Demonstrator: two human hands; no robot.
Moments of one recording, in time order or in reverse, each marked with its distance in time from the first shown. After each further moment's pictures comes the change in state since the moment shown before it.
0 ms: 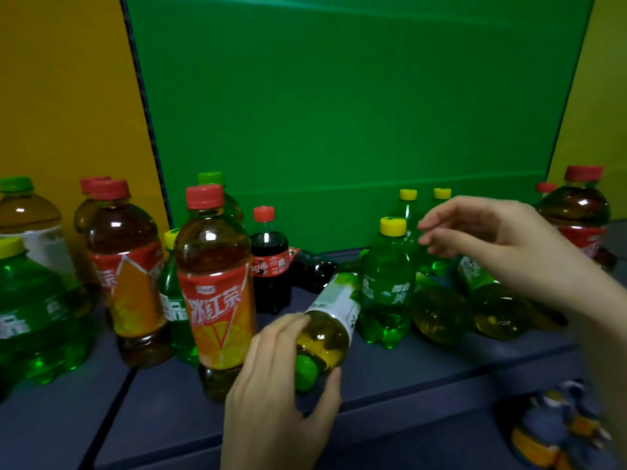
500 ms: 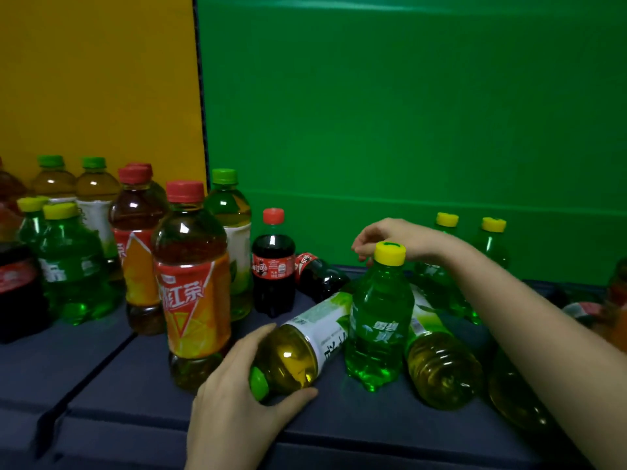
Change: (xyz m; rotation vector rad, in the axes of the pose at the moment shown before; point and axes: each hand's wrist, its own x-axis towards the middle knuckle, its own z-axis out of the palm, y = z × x) left_hand -0.001 0.009 0.042 0.207 0.101 -0.480; right_hand 0.160 0.094 0.053 -0.332 -0.653 -0.063
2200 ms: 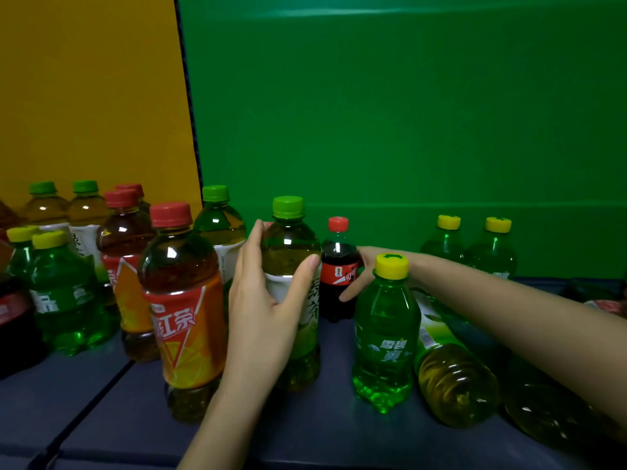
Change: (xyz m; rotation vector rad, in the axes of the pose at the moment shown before) left_hand 0.086 0.055 0.001 -0.366 0.108 0.014; right_hand 0.040 0.025 0.037 0.279 -0.077 0.151
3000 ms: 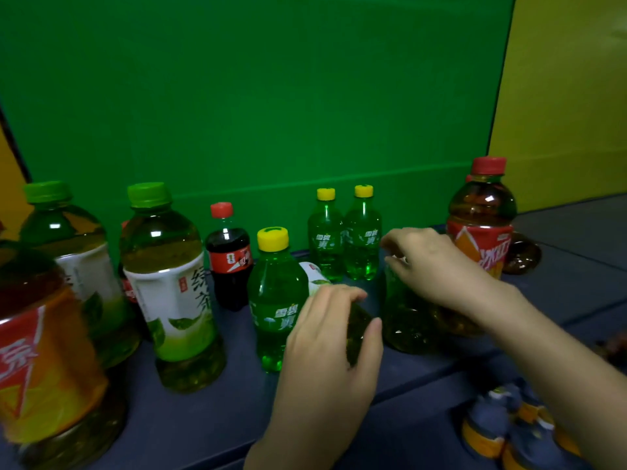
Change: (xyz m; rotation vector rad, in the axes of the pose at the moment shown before) left_hand -0.085 0.045 0.072 -0.028 -0.501 0.404; right_hand -0.206 0.026 -0.007 -0.534 0.604 0.328
